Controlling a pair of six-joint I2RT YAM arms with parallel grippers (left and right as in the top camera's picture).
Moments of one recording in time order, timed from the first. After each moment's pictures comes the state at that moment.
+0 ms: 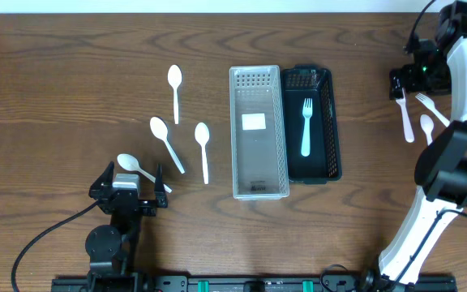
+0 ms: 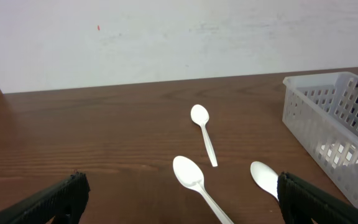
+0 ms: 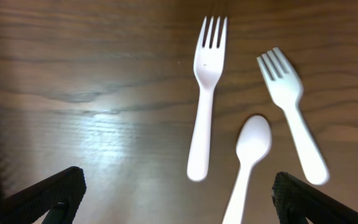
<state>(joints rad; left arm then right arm) 0.00 0.01 0.03 -0.12 0.06 0.06 -0.27 2.27 2.11 -1.33 0.01 -0.33</state>
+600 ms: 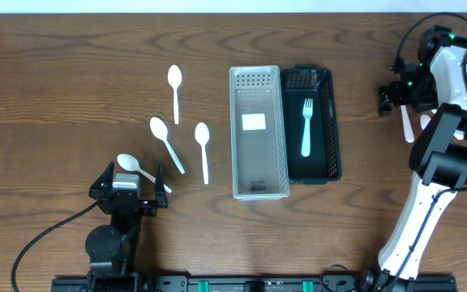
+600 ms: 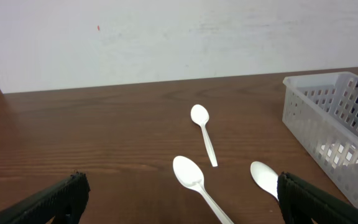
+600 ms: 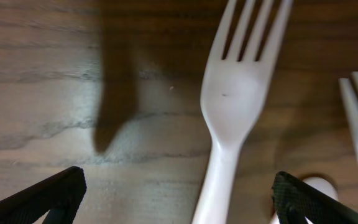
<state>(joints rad) 0.00 0.01 0.03 -0.12 0.06 0.06 -0.28 2.45 2.10 -1.27 0.02 -0.33</state>
